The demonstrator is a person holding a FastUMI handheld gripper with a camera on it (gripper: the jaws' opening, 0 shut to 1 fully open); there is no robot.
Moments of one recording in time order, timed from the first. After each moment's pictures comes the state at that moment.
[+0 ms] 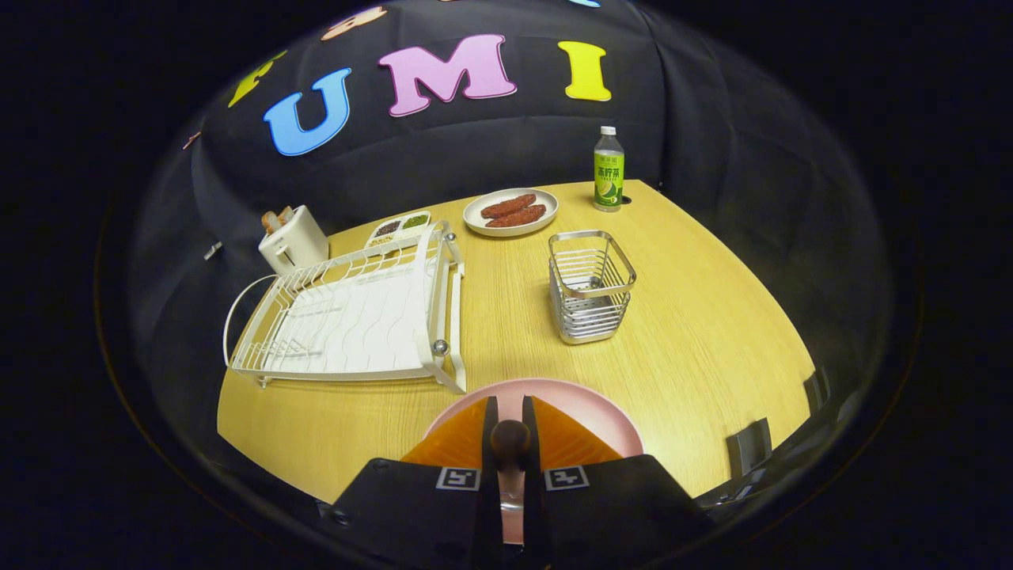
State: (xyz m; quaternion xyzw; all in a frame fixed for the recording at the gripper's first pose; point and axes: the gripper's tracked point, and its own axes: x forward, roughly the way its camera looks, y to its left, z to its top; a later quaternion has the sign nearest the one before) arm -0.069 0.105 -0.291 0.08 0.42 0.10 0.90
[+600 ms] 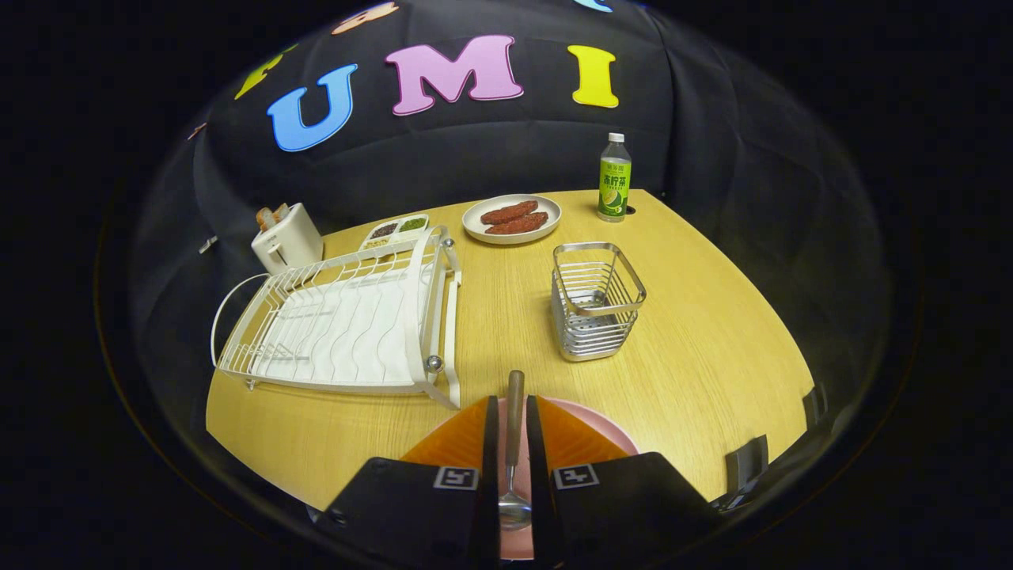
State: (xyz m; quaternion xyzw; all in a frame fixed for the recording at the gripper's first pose) arm -0.049 0.101 -0.290 0.06 0.40 0.09 0.91
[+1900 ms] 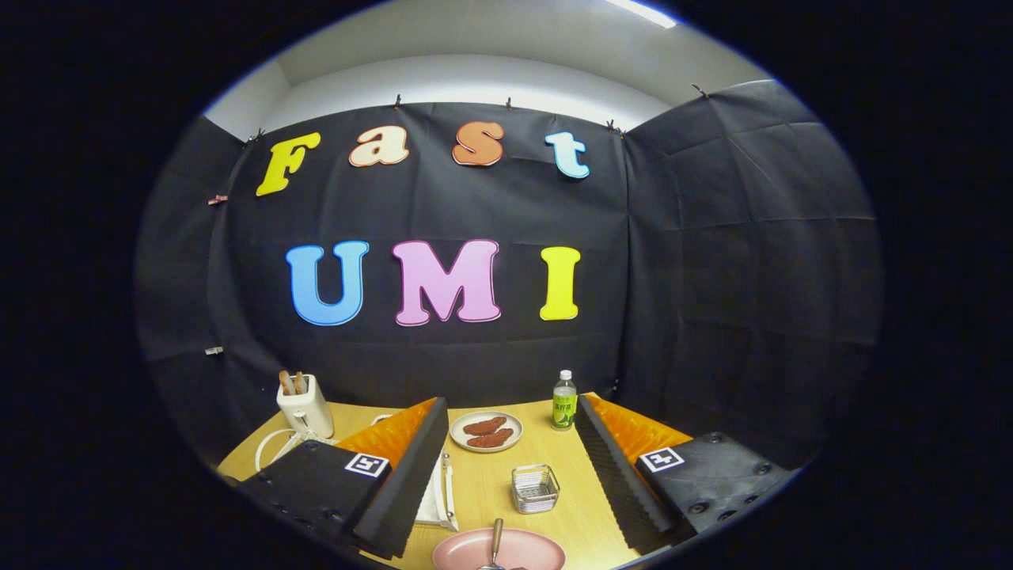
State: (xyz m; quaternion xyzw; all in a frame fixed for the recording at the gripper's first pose) arm -0.033 0.044 0.000 0.04 0.07 0.02 1.00
